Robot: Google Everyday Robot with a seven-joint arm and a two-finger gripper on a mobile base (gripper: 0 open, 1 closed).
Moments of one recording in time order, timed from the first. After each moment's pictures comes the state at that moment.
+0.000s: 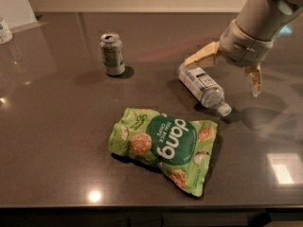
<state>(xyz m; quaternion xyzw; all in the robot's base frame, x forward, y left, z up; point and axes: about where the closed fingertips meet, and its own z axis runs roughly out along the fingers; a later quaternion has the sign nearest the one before) 0.529 -0.174 0.897 -0.98 0.13 -0.04 0.12</state>
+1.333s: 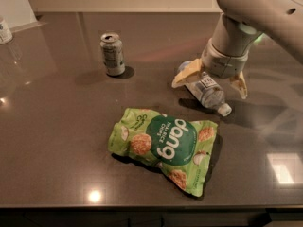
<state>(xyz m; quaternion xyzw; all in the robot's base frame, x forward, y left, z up) 0.548 -0.164 0.849 -0.99 0.08 -0.05 0.05</state>
